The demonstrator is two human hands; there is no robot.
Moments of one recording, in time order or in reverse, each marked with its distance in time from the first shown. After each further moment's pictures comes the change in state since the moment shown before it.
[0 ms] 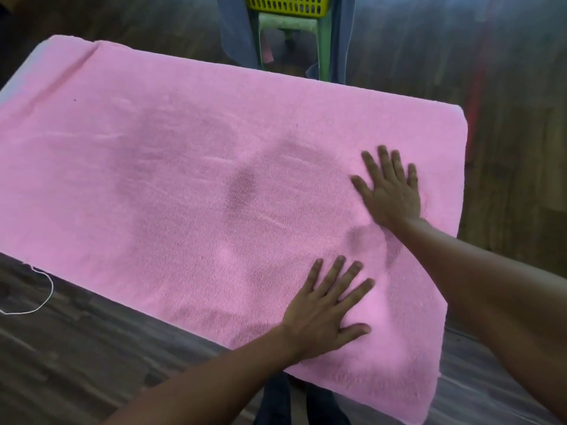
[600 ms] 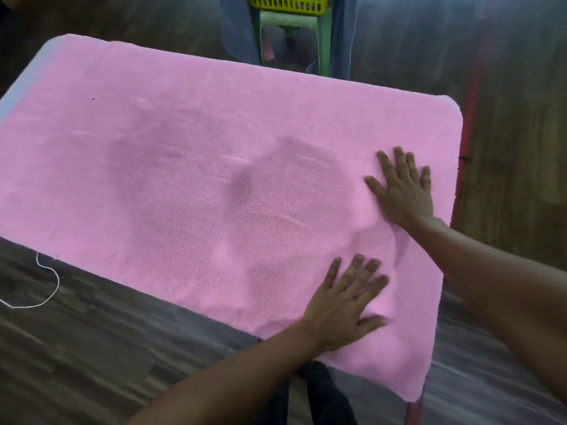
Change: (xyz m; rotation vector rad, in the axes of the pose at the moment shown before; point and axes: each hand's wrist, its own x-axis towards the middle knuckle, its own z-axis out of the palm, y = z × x) left_hand 0.000 0.035 0.007 -0.067 -0.003 0.015; right_hand -0.030 0.016 -0.013 0.033 -0.050 0.058
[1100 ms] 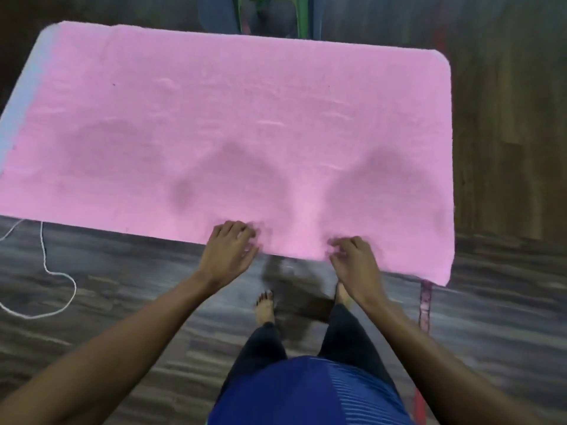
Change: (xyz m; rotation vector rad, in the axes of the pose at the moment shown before) left_hand -0.219 -0.210 -0.129 0.064 0.008 -0.143; right_hand -0.280 -0.210 0.072 0.478 0.063 0.131
